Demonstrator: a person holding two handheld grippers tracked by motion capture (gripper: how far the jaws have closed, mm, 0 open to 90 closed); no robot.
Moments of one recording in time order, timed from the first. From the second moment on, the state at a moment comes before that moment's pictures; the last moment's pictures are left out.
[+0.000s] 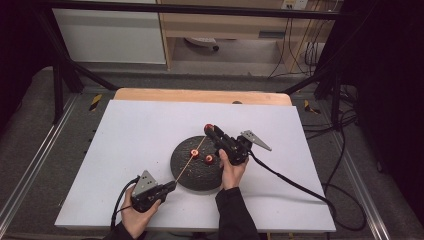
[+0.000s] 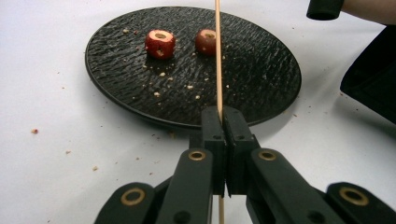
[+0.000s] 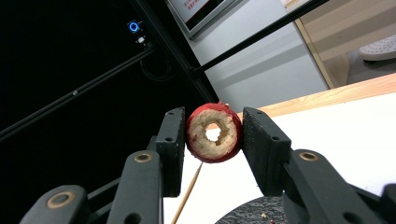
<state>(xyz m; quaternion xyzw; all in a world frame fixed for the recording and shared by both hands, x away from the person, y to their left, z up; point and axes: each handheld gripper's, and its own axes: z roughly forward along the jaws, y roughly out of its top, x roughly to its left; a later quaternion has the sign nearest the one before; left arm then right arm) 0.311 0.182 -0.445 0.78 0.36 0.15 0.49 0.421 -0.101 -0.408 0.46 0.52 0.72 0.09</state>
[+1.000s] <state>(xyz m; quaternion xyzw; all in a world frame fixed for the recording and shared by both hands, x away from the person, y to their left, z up) 0.322 0.153 -0.428 0.76 0.40 0.14 0.50 0.417 -0.101 -0.405 0.45 0.52 0.72 0.09</state>
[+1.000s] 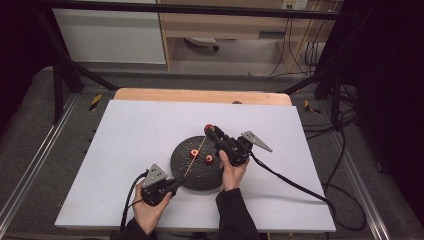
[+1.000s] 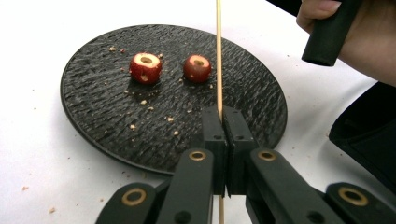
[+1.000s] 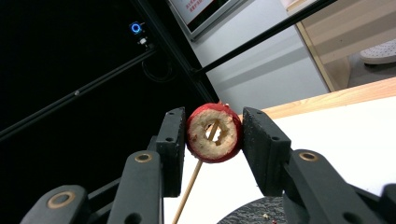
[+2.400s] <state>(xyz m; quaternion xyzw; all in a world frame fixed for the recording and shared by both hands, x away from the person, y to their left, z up) 0.354 0.131 -0.399 0.77 0.38 0.15 0.50 0.400 -0.099 -0.409 0.43 0.58 0.69 0.04</state>
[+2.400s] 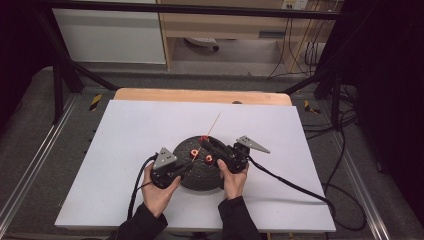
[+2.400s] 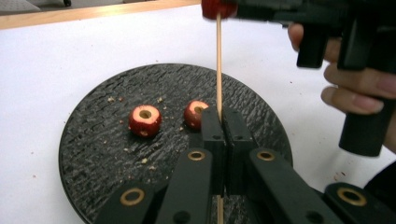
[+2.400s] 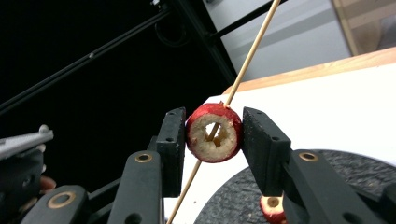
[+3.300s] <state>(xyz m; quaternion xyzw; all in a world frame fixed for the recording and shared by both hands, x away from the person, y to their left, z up) 0.357 0.141 -0.403 0.77 0.37 0.15 0.50 0.387 -0.101 -0.409 0.41 0.64 0.65 0.04</state>
